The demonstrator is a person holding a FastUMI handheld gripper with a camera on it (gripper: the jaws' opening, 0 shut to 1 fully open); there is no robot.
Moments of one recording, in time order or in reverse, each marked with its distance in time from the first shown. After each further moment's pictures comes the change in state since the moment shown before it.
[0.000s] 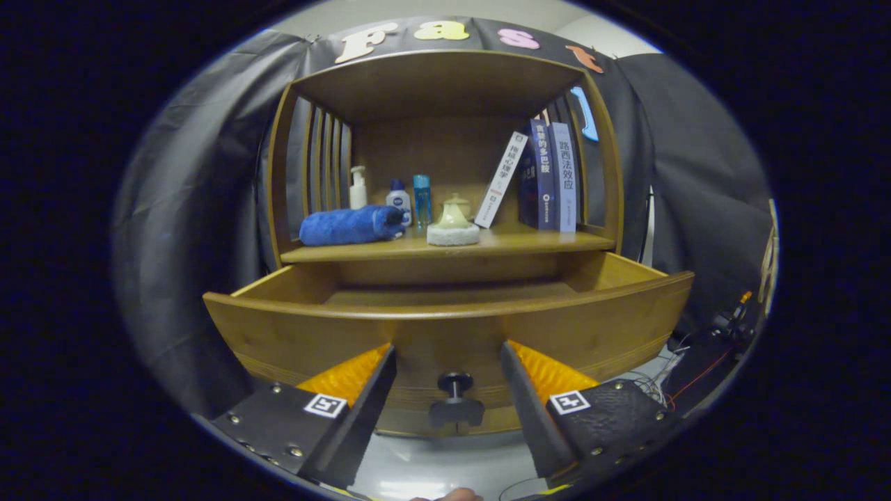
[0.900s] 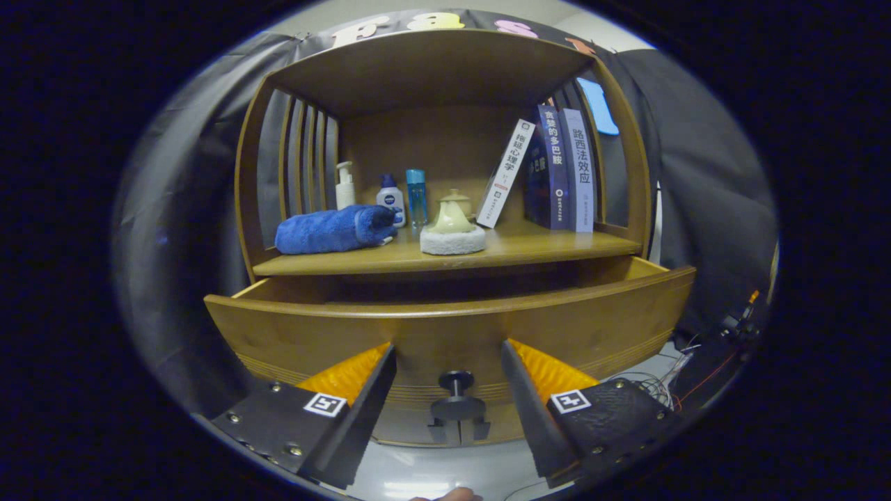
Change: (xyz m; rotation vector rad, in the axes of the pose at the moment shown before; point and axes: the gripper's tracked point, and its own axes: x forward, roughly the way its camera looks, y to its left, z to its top) arm 0.070 0.005 0.011 0.025 0.019 -0.008
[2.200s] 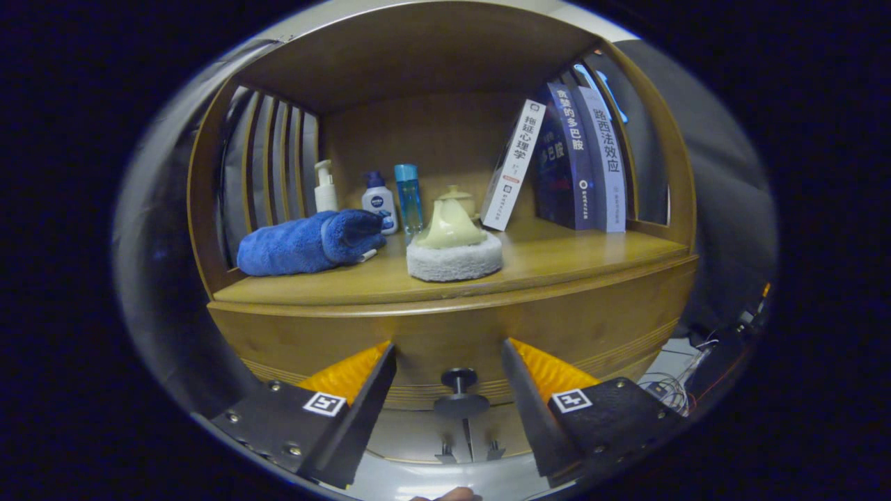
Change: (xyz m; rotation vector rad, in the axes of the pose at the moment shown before) arm 0.073 0.004 0.014 0.046 -0.001 0.019
